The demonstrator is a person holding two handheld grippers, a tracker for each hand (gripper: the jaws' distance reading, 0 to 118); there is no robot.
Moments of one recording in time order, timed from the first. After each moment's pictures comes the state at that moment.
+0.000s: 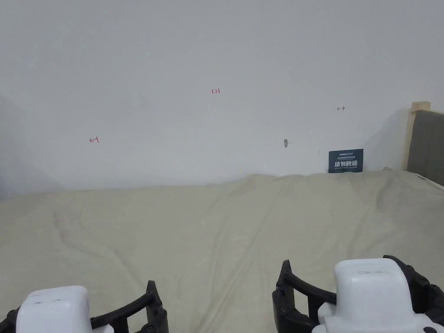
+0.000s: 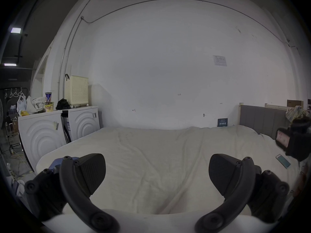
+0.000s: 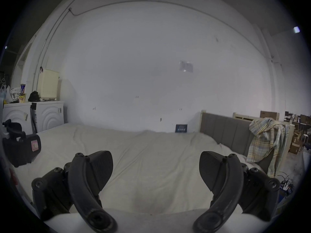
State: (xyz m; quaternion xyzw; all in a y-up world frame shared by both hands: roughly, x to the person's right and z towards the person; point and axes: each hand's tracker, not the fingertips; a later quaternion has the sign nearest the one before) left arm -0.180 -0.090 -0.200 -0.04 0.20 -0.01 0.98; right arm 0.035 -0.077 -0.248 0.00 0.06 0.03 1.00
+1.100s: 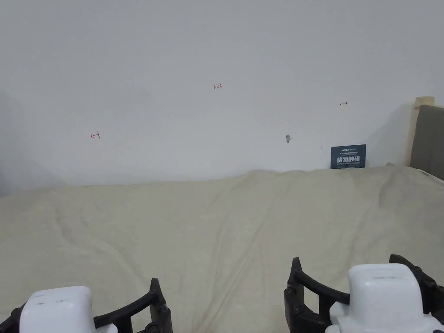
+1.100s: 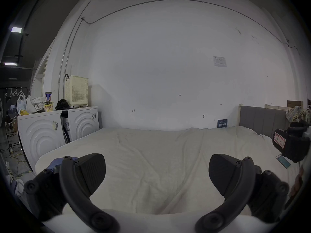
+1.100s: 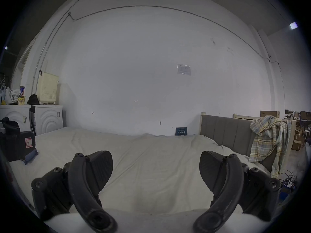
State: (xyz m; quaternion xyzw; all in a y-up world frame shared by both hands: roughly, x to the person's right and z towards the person) left arm -0.181 -0.095 -0.200 -0.04 0.20 -0.01 0.98; right arm 0.045 -0.097 -0.265 0.00 0.07 0.01 1.00
